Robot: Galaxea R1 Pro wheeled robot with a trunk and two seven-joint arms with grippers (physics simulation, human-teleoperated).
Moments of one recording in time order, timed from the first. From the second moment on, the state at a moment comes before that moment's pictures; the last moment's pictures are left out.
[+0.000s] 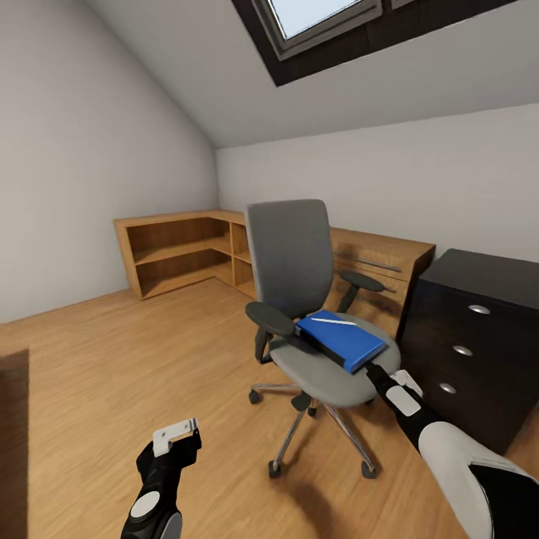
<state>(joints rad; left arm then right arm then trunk) -0.05 -0.05 -0.22 -1.47 0.26 0.28 0.55 -0.88 -0.10 -0.14 -0.23 -0.84 -0.01 -0.07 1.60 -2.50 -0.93</state>
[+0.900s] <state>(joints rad) -0.05 -0.05 -0.22 -1.47 0.26 0.28 0.55 -0.88 -0.10 -0.14 -0.23 -0.84 -0.02 -0.07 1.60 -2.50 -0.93</state>
